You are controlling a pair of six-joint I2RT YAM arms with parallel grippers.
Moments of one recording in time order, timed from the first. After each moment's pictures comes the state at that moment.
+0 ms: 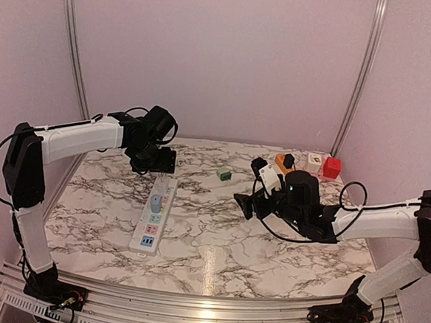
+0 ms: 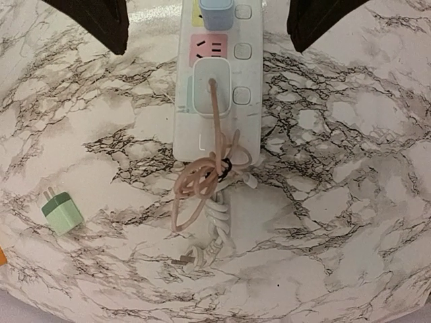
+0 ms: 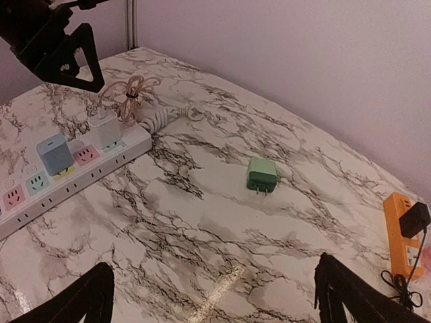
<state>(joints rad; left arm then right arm) -0.64 1.88 1.59 -0.78 -0.24 -0.56 0.79 1.40 0.64 0.43 0.15 -0.06</state>
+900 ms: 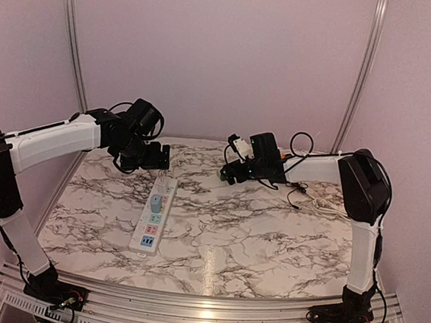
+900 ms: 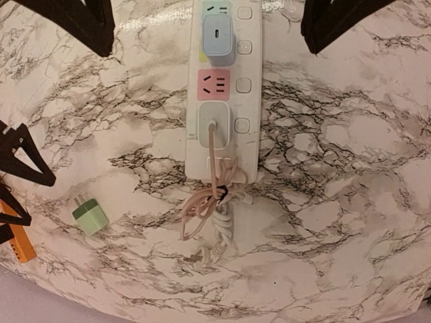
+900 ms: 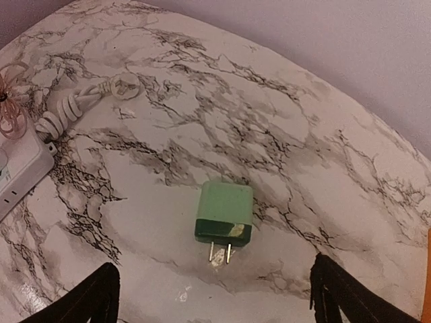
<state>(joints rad) -0.64 1.69 1.47 -0.78 -0.19 -0.59 0.57 2.07 1.43 0.04 -0.08 -0.08</state>
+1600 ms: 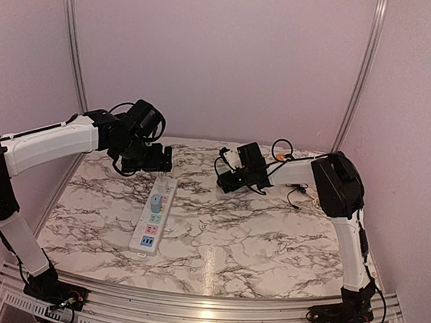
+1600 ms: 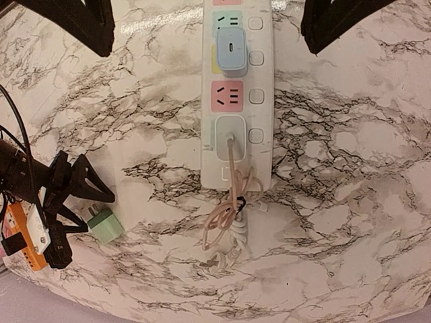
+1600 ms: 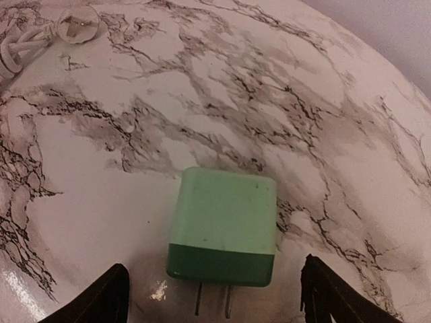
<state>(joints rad) -0.68 1.65 1.46 -0.78 -0.19 -0.60 0.57 2.34 1.64 -0.02 -0.03 -0.11</state>
